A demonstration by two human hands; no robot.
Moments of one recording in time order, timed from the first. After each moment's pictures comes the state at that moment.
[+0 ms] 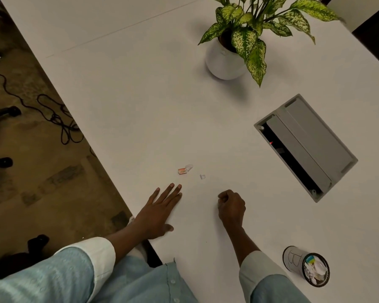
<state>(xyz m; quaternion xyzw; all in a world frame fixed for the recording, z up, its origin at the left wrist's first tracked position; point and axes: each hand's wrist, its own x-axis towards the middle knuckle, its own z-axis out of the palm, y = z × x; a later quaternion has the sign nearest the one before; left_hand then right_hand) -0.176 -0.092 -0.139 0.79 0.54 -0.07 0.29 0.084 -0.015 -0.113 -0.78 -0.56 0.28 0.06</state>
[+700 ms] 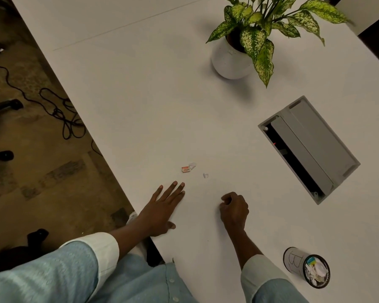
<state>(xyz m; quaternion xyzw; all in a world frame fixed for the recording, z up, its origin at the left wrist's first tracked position) -0.176 -0.094 -0.146 0.78 0.55 -0.06 0.29 0.082 -0.024 -0.116 -0.79 -0.54 0.27 0.05</state>
